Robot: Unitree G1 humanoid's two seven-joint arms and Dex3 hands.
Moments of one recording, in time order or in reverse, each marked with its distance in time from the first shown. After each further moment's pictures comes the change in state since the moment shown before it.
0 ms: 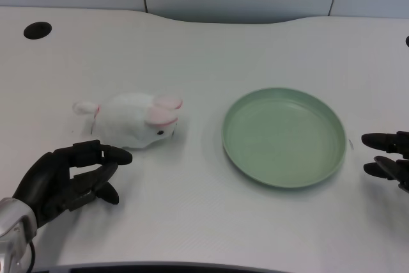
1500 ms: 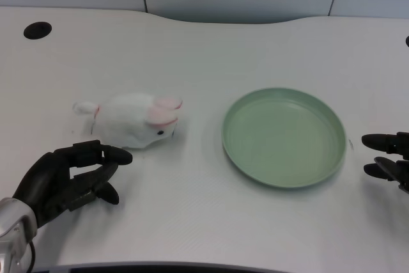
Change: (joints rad) left arm 0.000 0.000 0.000 0.000 0.000 0.000 0.000; right arm 0.003 0.000 0.000 -0.001 0.000 0.000 0.000
